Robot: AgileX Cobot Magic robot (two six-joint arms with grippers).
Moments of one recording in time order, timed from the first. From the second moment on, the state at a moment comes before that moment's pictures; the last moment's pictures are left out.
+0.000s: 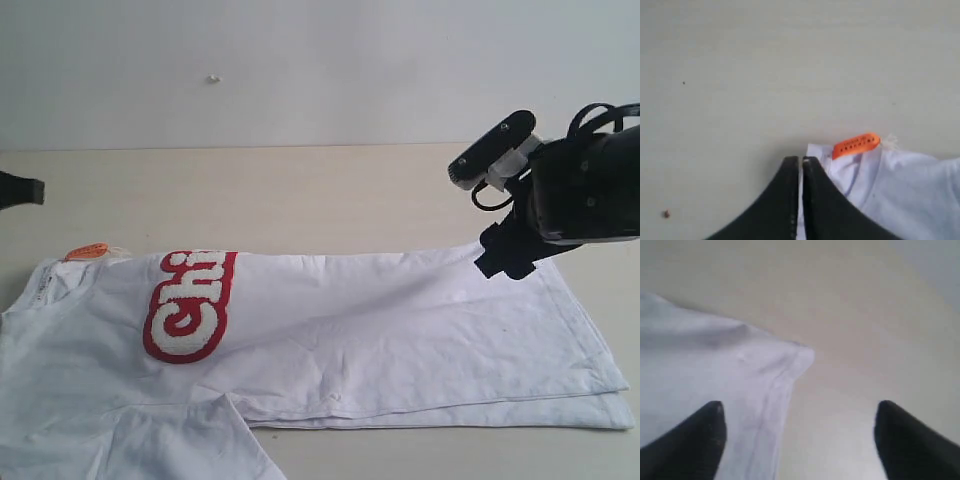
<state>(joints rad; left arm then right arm) -0.11 1.48 -0.80 0.68 0.26 -0.73 0.31 1.73 -0.87 -1.25 0.64 0.98</state>
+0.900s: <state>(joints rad) -0.11 1.10 -0.46 -0.22 0.71 0.00 0.31 1.54 -0.79 0.01 0.60 -0.03</state>
